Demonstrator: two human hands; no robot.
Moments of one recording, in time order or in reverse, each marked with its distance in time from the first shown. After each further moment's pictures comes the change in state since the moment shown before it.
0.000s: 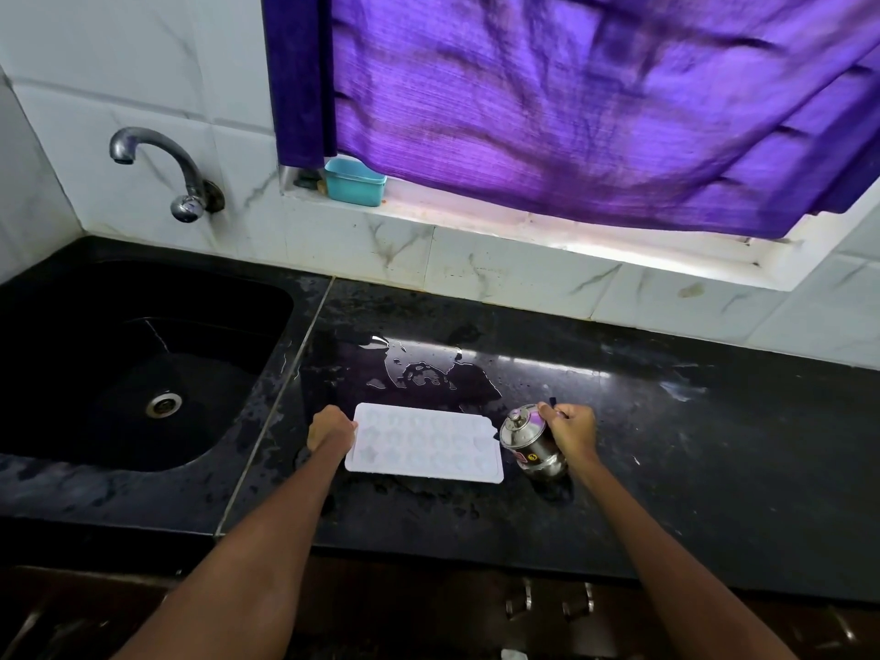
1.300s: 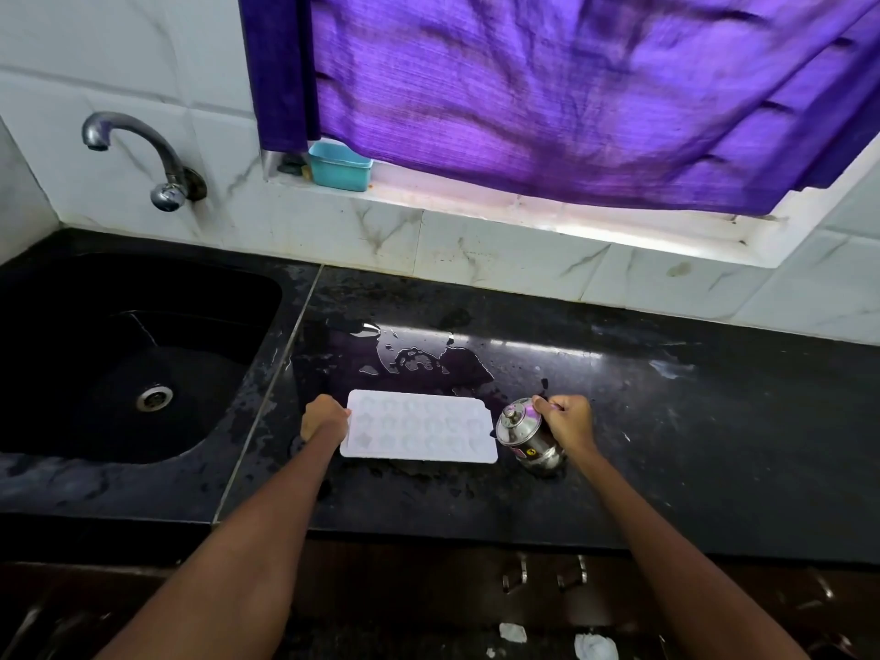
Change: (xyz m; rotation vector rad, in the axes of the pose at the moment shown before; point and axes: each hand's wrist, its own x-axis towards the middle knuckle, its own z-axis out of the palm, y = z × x) left_hand -0.008 -0.001 -0.002 -0.016 -0.007 -0.001; right_hand -0.018 -0.001 -0.013 -0.121 -0.040 -0.041
